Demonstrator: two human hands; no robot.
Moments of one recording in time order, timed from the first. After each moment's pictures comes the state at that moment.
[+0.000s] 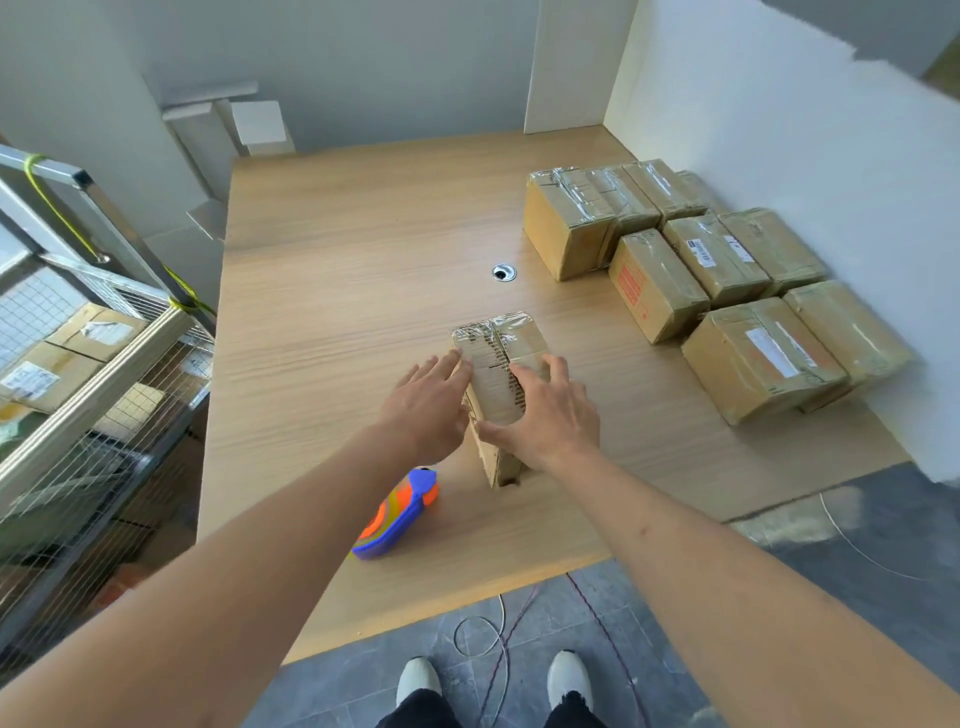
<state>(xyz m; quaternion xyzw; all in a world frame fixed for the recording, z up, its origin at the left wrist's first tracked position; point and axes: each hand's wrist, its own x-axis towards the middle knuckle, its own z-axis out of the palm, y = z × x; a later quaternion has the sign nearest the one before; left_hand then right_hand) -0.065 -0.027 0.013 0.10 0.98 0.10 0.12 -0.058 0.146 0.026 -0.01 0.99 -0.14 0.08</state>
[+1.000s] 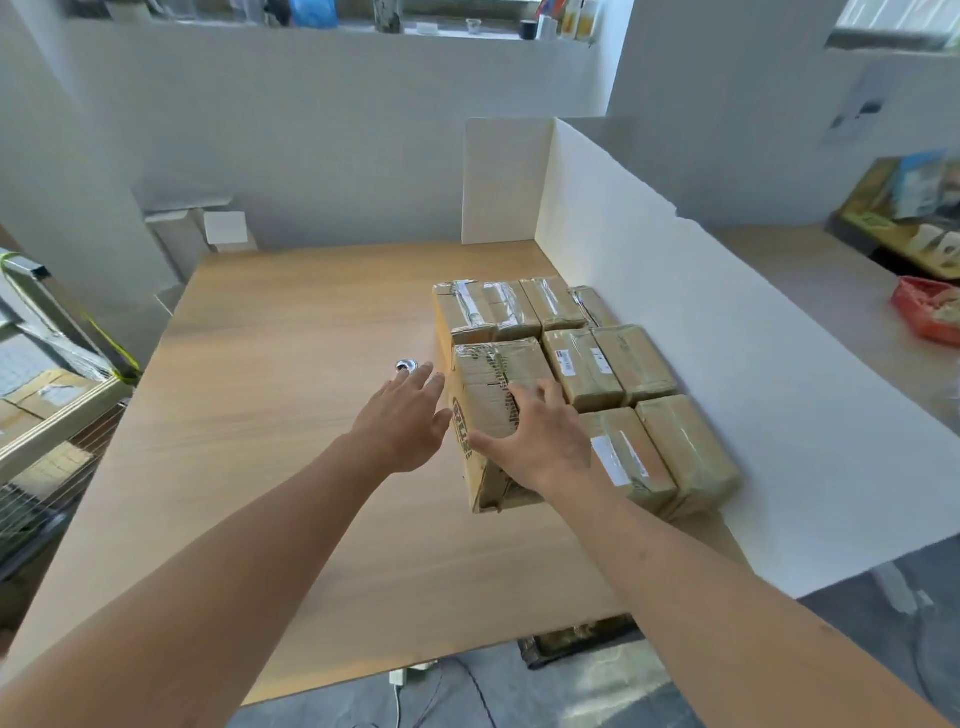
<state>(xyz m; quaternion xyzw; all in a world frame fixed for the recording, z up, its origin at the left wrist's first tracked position) -0.138 0.201 0.126 0.05 0.99 0.11 0.05 -0.135 0.396 0.139 -0.04 0.98 -0.18 0.04</state>
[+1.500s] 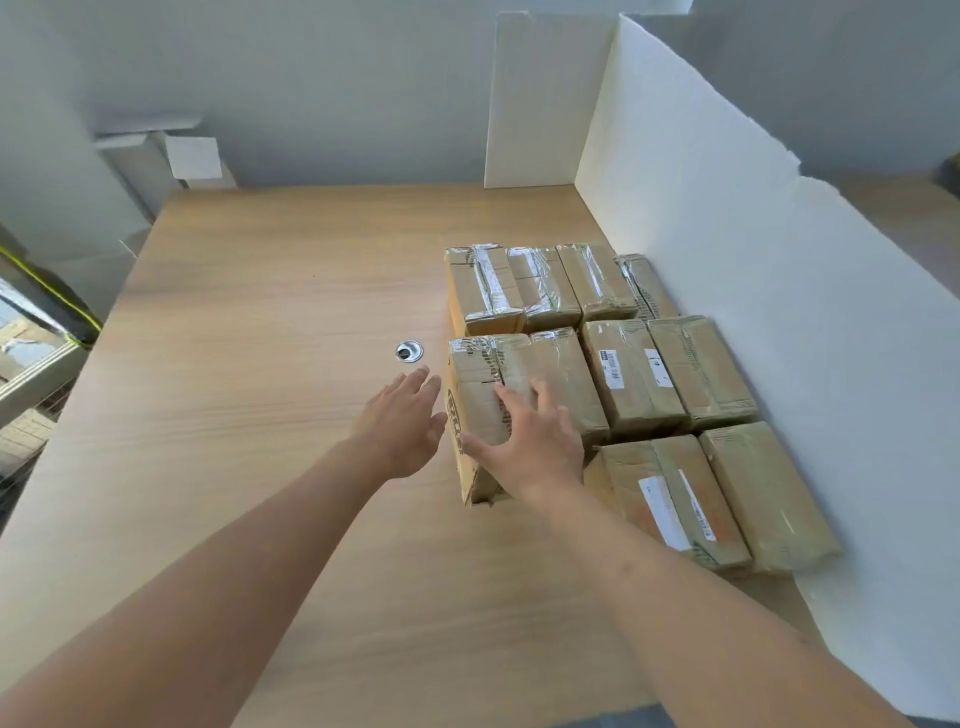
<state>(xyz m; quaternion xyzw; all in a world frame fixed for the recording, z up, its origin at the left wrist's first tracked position) -0.273 0.164 0.021 0.00 0.98 0.13 0.12 -0.274 0.353 0.037 -0.05 0.98 -0.18 0.08</state>
